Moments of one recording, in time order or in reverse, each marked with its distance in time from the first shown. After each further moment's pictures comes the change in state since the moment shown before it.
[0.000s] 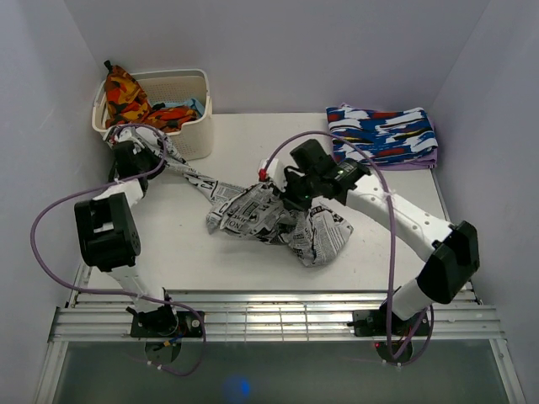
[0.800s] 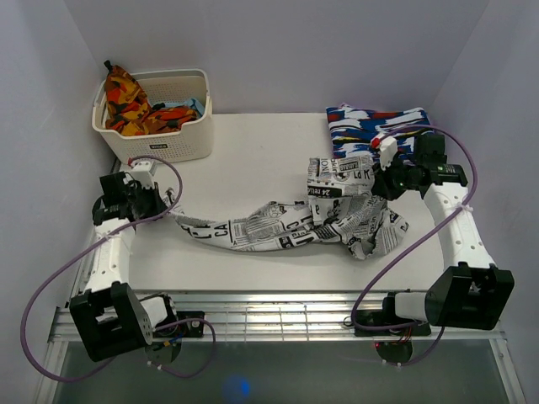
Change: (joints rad) left arm 0.039 -0.667 -0.230 -0.699 0.217 0.636; right arm -0.834 -0.278 -0.236 -0.045 -0.231 -0.128
